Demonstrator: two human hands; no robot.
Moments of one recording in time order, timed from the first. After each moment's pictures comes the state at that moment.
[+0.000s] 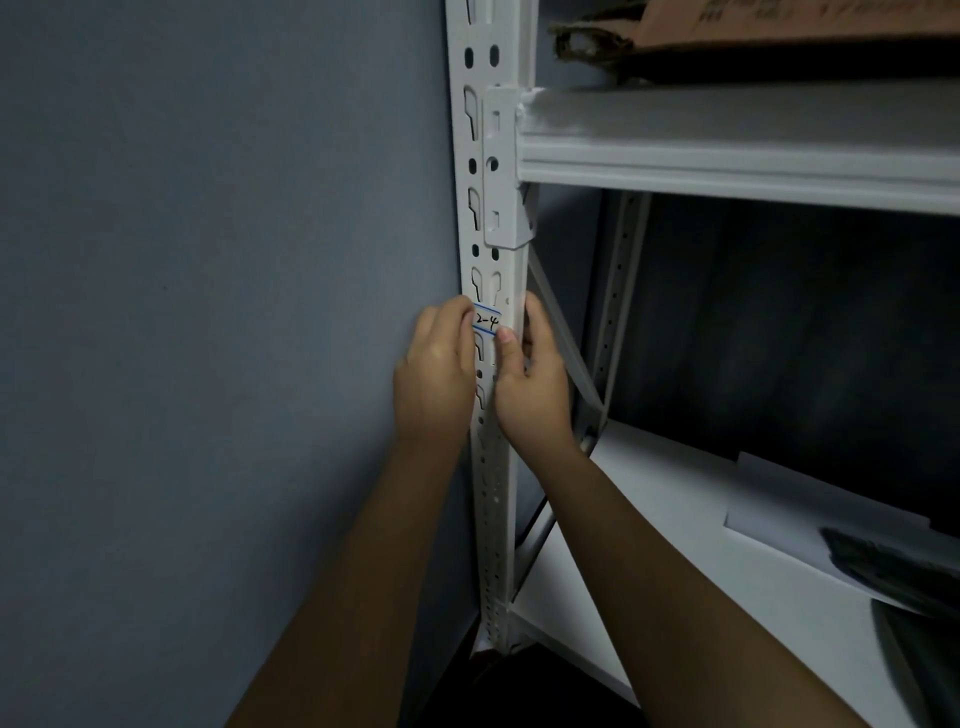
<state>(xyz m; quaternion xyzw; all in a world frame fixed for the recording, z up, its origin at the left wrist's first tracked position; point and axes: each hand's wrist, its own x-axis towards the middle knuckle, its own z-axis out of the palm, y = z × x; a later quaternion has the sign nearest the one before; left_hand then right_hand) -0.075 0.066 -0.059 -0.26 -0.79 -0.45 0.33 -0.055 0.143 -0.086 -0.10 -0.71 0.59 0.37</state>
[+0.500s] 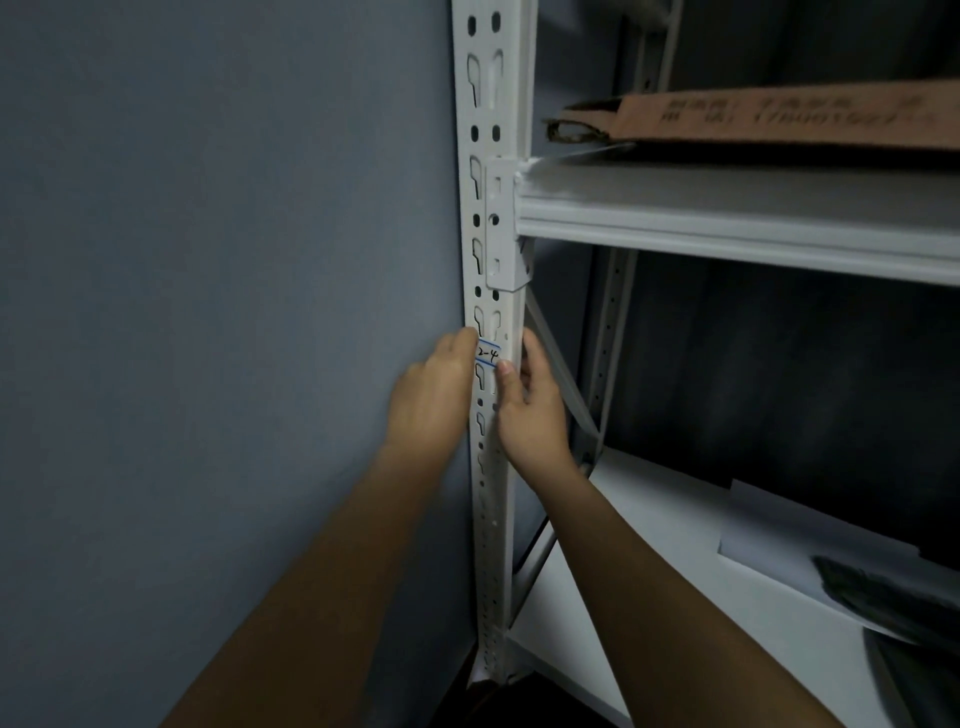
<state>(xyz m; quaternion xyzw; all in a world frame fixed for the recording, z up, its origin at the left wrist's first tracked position) -0.063 0.049 -0.022 -0.29 -0.91 -0.20 0.20 -0.045 0.141 -0.075 -0.09 -0.72 0.60 0.35</state>
